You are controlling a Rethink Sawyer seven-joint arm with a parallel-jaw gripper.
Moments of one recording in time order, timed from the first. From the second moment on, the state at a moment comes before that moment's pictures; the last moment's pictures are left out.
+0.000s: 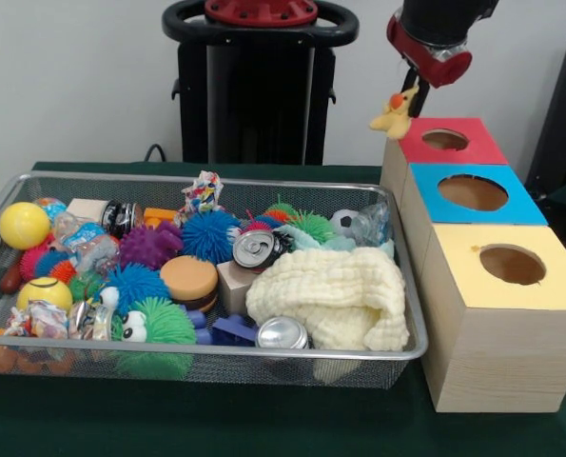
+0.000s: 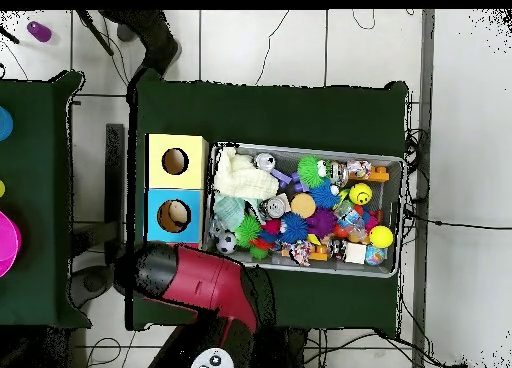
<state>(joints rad) 0.31 -0.69 -0.39 1.84 0.35 0.81 2.54</state>
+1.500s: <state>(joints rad) 0.49 -0.67 -0.39 1.85 0.50 0.80 2.62</state>
